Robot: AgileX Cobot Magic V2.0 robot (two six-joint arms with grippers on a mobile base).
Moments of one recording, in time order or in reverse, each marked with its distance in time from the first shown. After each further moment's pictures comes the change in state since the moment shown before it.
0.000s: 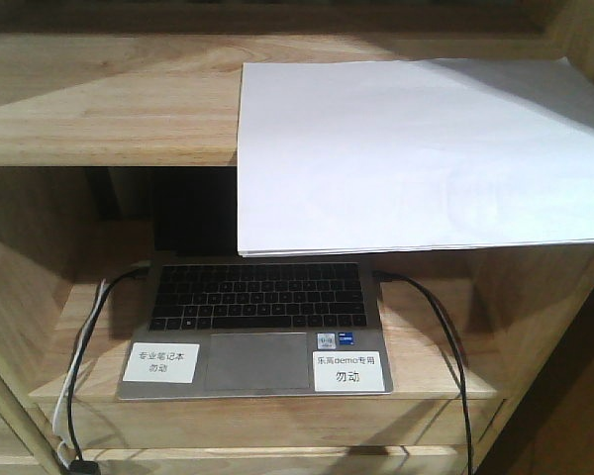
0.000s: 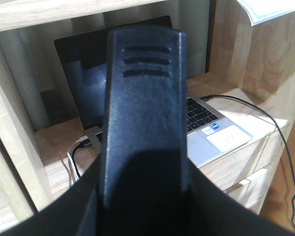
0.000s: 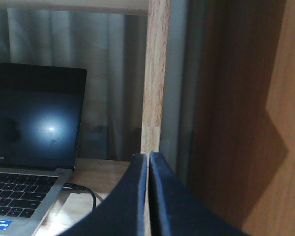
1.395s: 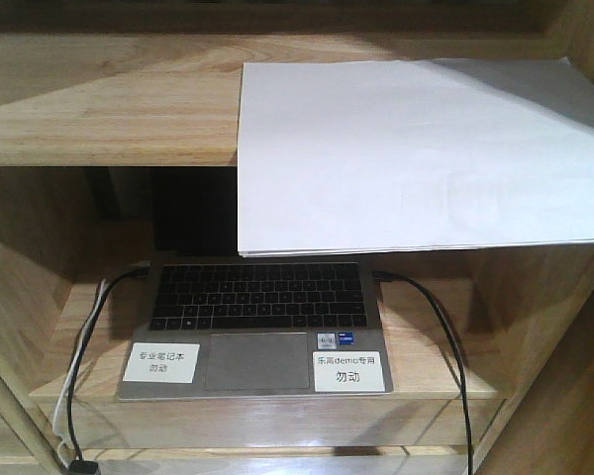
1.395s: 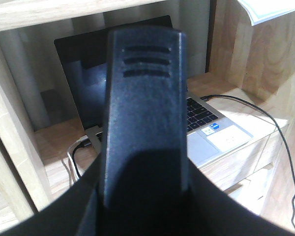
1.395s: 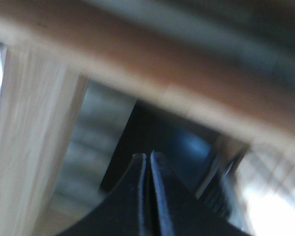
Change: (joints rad) left arm 0.000 0.000 0.000 0.000 0.000 0.000; right arm 0.133 0.000 0.000 -0.242 0.032 1.451
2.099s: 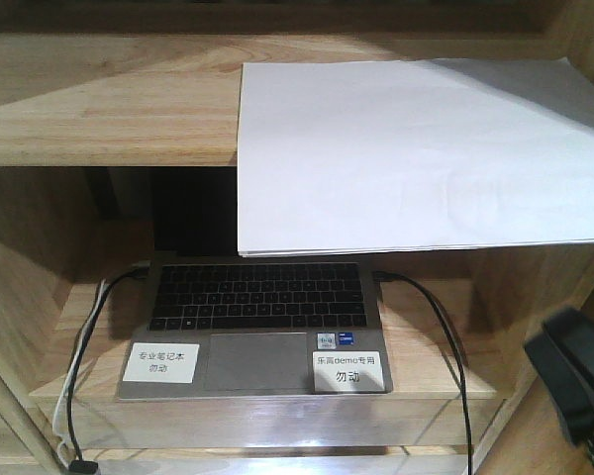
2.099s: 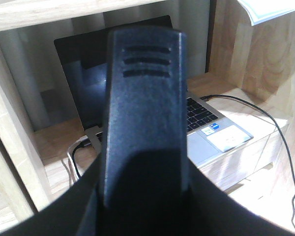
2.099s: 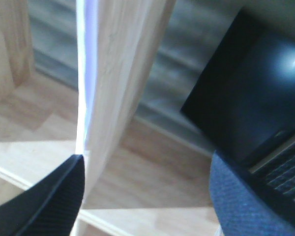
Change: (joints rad) left arm 0.000 0.000 0.000 0.000 0.000 0.000; right arm 0.143 0.511 -0.026 -0.038 -0.674 0.037
